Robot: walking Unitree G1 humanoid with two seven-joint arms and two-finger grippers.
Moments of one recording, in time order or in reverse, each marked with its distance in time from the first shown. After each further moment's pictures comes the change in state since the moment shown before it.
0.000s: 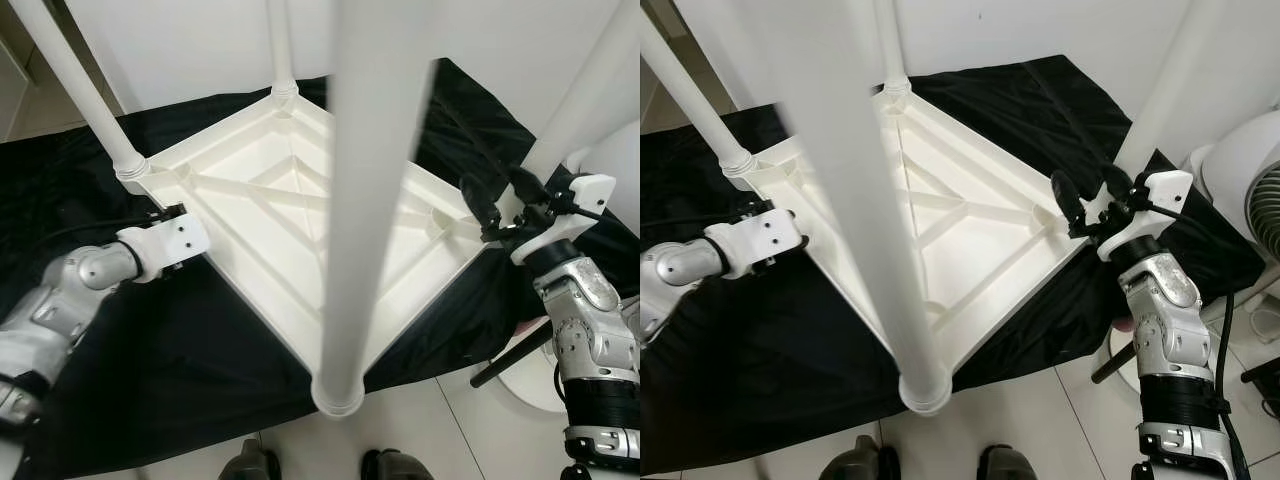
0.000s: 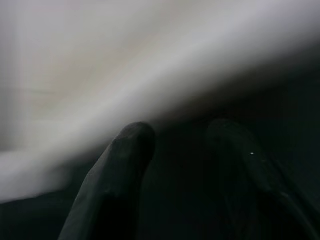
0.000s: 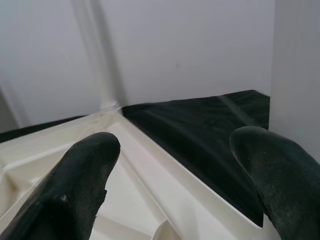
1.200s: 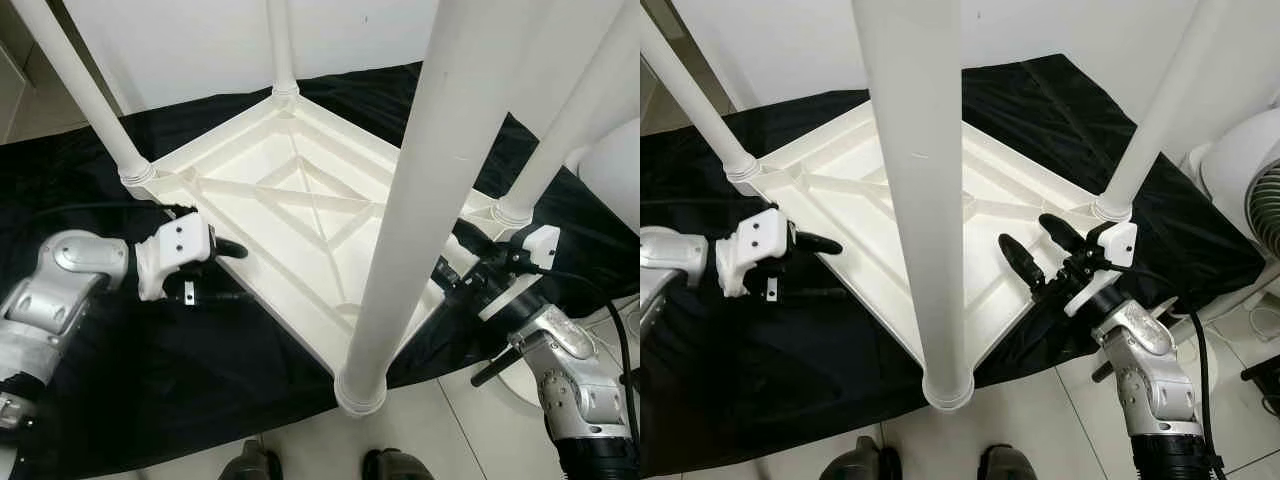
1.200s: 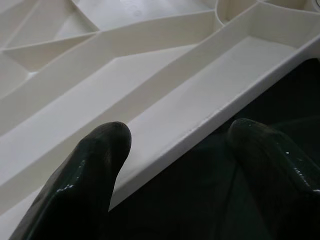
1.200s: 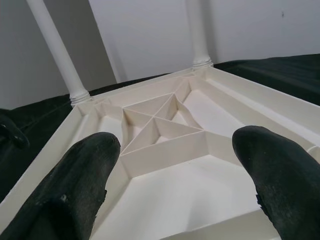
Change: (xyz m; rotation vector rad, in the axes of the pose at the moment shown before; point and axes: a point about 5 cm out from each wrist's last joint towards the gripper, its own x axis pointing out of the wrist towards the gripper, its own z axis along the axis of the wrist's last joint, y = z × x) left arm -0.005 -0.006 0.051 -0.055 -0.450 -0.306; right arm -0.045 0.059 -0.027 0.110 0.134 0.396
